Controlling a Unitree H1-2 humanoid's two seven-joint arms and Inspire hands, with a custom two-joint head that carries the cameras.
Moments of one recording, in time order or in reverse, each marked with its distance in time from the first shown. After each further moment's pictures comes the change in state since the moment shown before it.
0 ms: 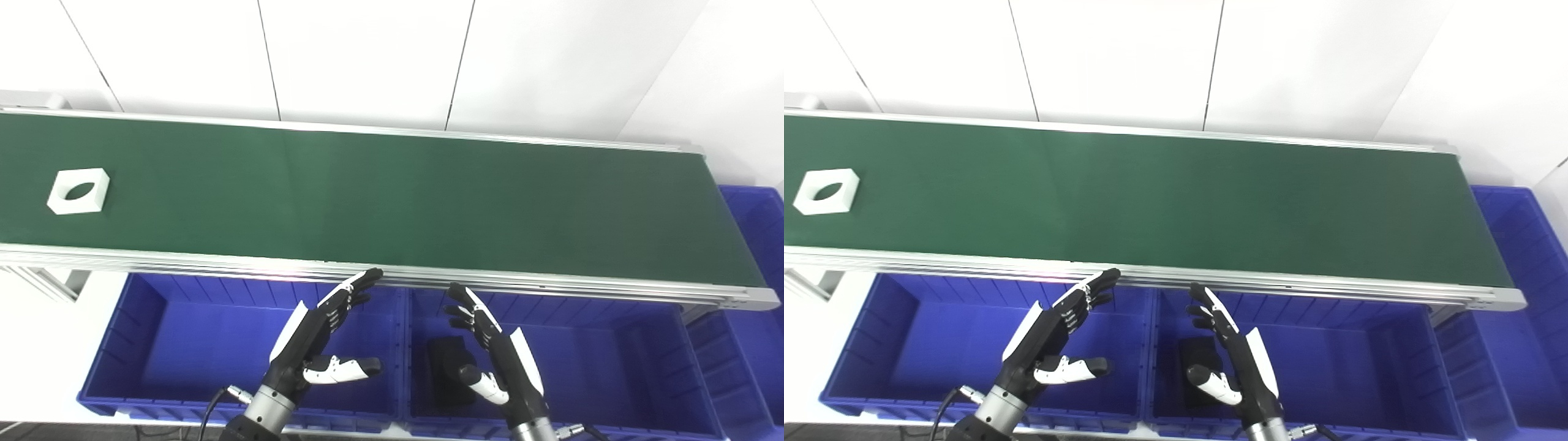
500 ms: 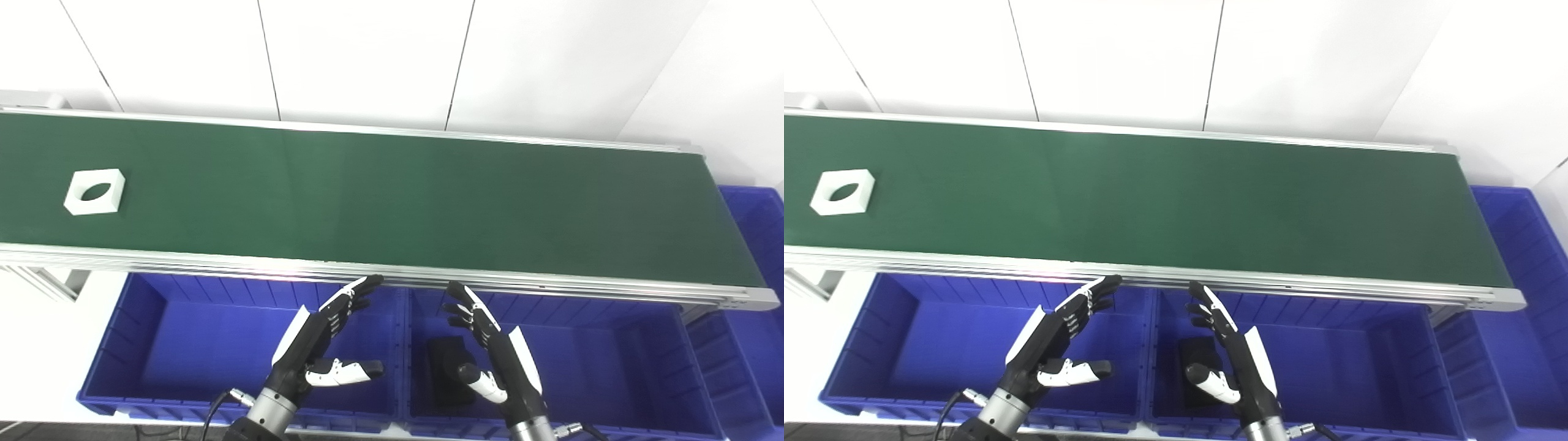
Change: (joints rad) left arm -0.008 0.001 -0.006 0.053 0.004 -0.001 0.018; right arm -0.006 -0.004 0.016 0.001 0.001 0.000 -0.018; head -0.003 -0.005
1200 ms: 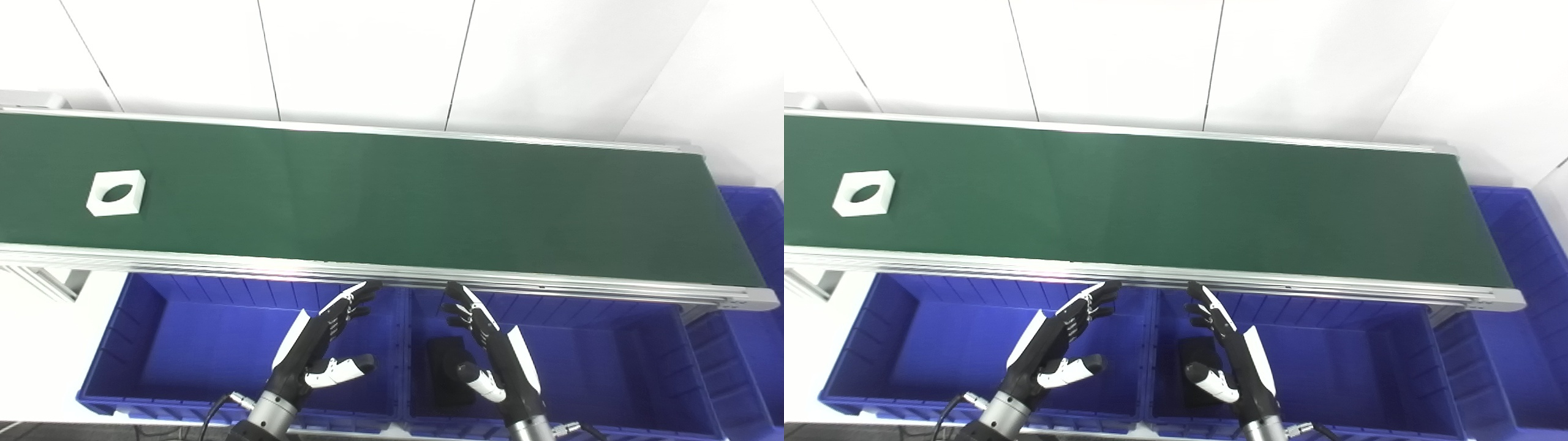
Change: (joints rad) left arm -0.001 0.011 -0.025 0.002 0.024 0.000 0.050; right arm -0.008 -0.005 0.016 0.011 0.005 0.000 -0.018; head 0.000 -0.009
